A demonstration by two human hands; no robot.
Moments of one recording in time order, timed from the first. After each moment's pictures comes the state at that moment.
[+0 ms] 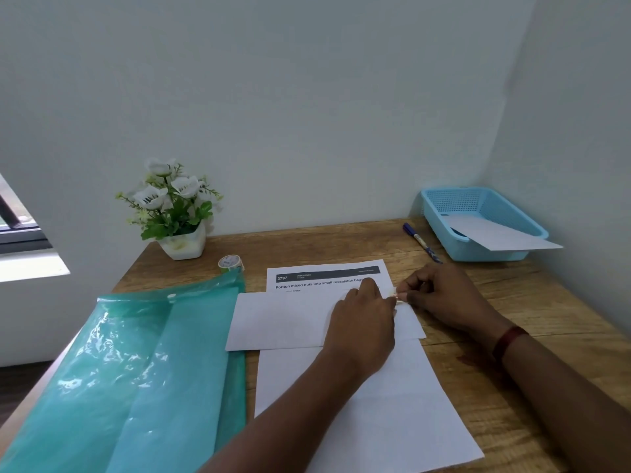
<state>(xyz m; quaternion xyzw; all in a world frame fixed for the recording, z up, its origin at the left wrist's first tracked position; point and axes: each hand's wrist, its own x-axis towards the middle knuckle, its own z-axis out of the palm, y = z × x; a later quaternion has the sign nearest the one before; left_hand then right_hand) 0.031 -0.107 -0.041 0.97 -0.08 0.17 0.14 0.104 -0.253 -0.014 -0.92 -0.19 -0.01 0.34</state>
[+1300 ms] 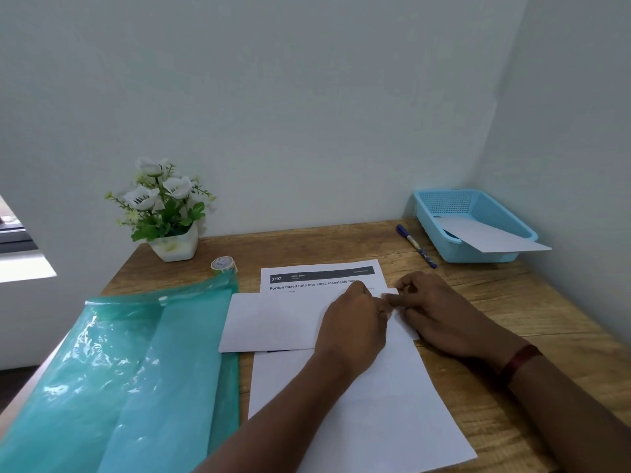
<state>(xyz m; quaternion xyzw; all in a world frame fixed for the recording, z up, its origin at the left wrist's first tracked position) 0.029 -0.101 -0.036 0.96 -0.05 0.15 0.24 0.083 -0.268 -0.020 -0.93 -0.33 -0.01 0.13</state>
